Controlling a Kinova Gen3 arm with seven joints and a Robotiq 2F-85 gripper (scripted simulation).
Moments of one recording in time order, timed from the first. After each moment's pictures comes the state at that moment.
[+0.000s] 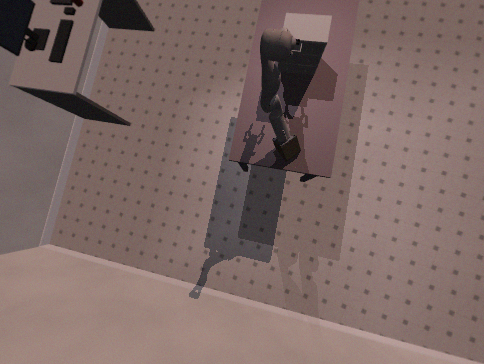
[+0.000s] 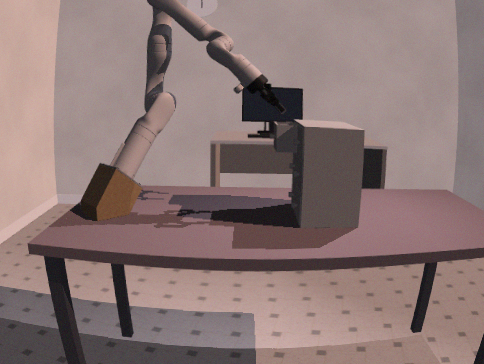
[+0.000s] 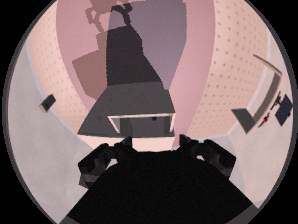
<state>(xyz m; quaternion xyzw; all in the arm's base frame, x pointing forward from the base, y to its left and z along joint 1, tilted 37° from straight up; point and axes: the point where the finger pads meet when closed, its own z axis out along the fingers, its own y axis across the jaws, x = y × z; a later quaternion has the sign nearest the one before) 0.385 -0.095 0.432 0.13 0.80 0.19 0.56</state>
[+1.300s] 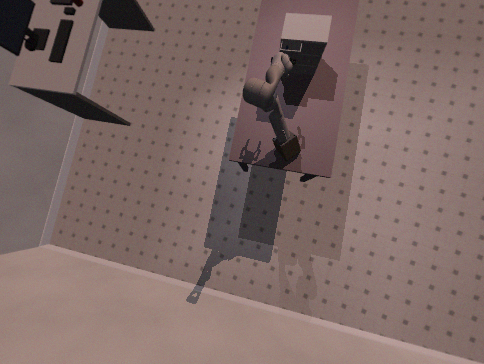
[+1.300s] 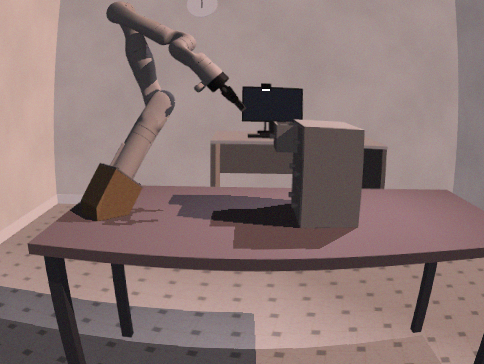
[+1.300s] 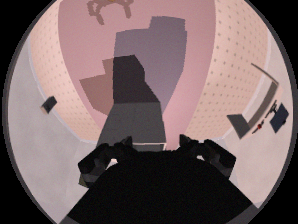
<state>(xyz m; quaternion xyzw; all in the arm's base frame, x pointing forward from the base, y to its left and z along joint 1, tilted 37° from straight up) 0.265 -0.070 0.382 0.11 0.80 0.19 0.57</state>
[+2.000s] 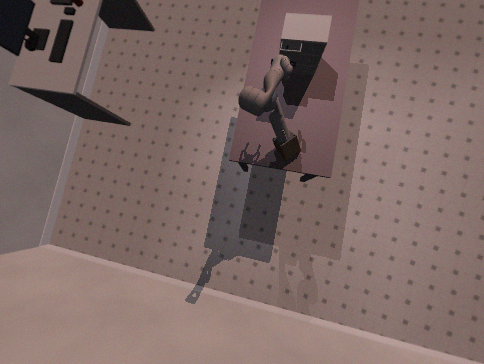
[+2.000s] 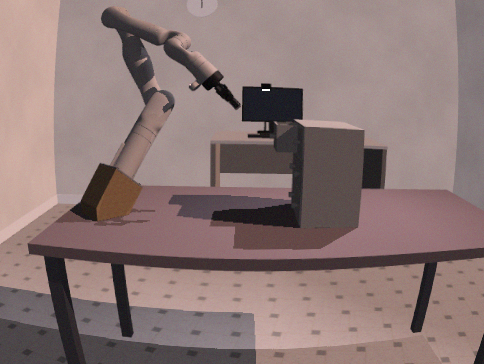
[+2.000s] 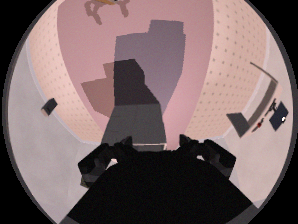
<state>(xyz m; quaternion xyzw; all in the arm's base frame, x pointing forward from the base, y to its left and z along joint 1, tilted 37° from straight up) 0.247 -0.072 0.378 0.12 0.79 0.19 0.56</state>
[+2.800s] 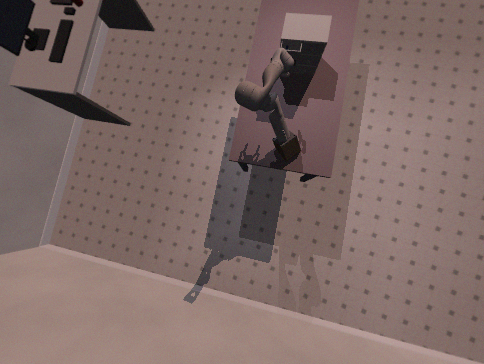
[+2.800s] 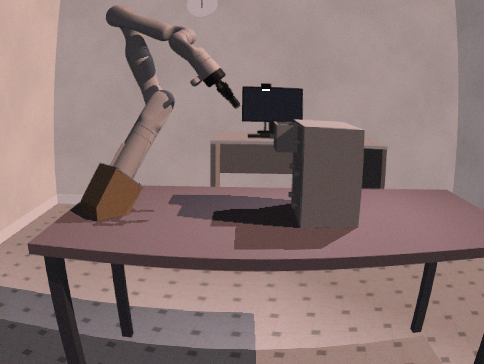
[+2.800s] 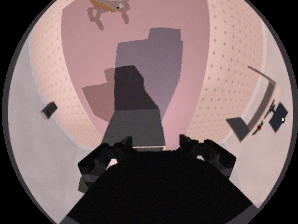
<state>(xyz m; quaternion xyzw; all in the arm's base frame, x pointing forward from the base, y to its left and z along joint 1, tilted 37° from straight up) 0.243 -0.071 0.381 0.11 0.82 0.20 0.53</state>
